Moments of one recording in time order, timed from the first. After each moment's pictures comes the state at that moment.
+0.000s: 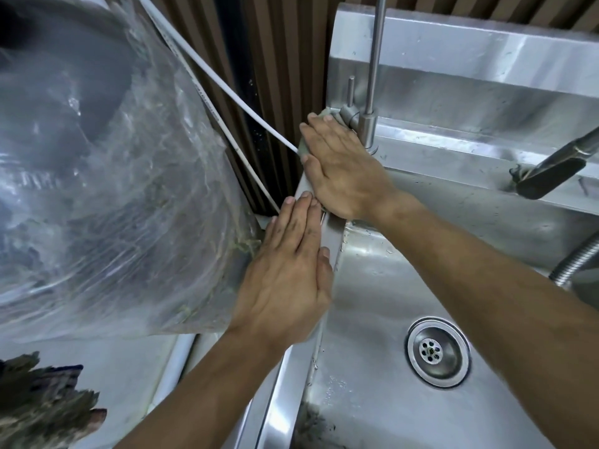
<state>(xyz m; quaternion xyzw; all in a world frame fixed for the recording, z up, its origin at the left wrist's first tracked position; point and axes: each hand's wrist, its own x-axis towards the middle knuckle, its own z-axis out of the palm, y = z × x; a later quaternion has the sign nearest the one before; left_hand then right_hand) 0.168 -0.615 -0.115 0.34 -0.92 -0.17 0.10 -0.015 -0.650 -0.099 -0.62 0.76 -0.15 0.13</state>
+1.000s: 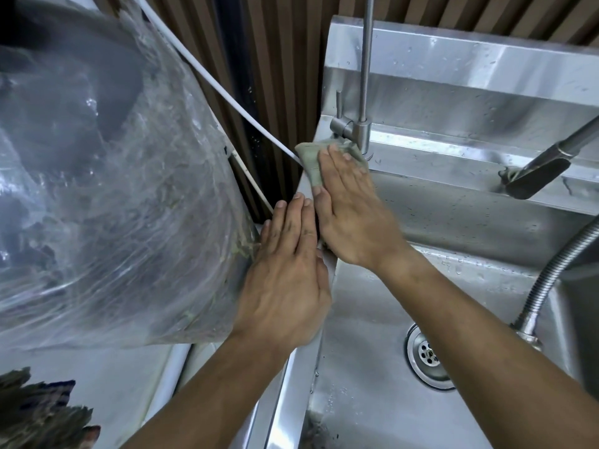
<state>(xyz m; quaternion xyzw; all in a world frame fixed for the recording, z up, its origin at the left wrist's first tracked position) 0.169 -0.616 -0.120 0.35 -0.92 -0.16 0.11 0.015 -0.605 -0.114 -0.56 0.79 -0.22 0.14</state>
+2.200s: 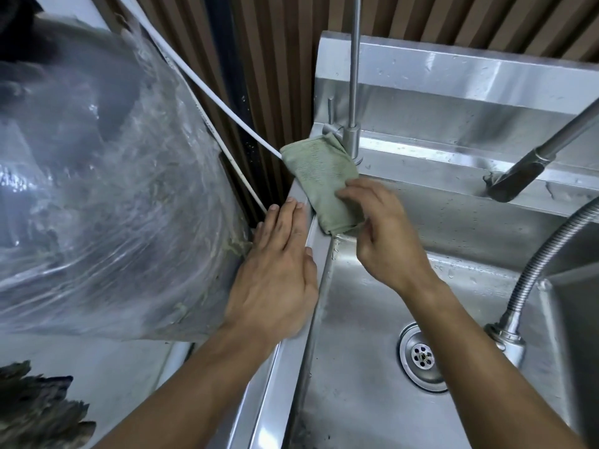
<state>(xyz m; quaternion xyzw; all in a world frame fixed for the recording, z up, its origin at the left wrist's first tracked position) 0.169 -0.617 -0.112 0.36 -0.91 -0.20 0.08 -0.015 -0.549 -0.128 -0.56 0.74 -0.37 0.08</state>
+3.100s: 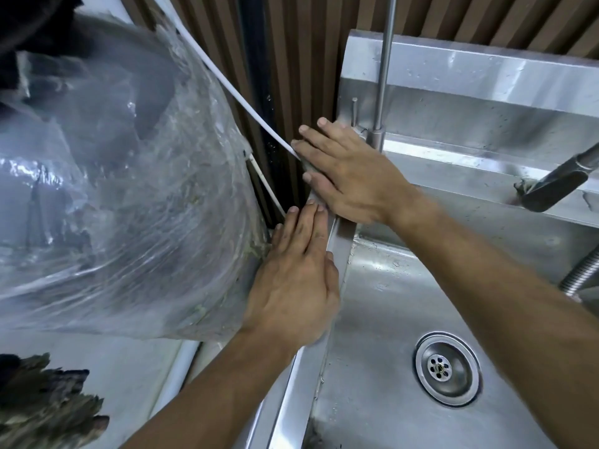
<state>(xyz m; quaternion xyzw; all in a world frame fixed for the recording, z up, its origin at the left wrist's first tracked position) 0.166 -0.617 -0.116 0.36 -0.91 -0.18 0.09 -0.029 -0.651 -0.090 -0.73 0.68 -0.10 0.00</state>
